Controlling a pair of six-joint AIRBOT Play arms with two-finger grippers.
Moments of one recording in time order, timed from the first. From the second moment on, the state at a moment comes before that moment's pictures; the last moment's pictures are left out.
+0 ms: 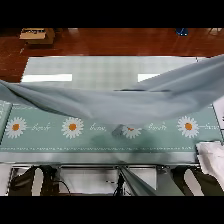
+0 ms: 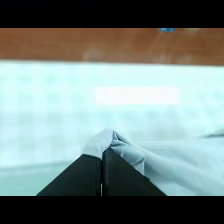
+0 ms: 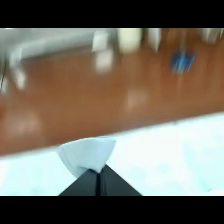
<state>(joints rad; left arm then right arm) 0.41 -0.38 1.19 0.87 -1.42 -1.37 -0.35 -0.79 1.52 -1.27 1.12 1.55</state>
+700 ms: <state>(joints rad) 0.40 -0.38 0.54 0.82 -1.25 -1.34 -0.10 -1.50 1.54 -1.10 1.14 1.44</state>
